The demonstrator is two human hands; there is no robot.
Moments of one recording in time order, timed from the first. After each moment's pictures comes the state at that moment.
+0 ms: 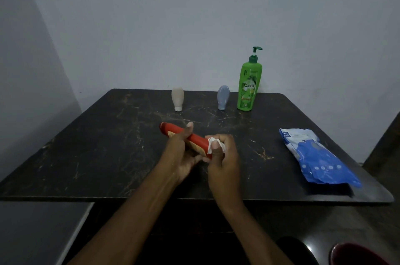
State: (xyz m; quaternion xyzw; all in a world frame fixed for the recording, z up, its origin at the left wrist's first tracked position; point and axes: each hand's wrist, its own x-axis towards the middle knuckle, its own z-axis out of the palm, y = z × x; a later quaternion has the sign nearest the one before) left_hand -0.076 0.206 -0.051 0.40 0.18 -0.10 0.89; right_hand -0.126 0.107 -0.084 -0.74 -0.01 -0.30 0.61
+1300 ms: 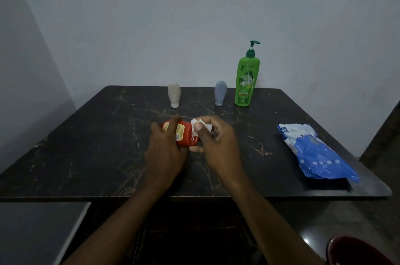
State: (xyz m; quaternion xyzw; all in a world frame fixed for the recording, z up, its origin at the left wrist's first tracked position) left_hand -0.069 0.232 -0.093 0.93 0.01 0.23 0.29; right_hand -0.113 0.100 -0.040 -0.71 -0.07 -0.13 0.69
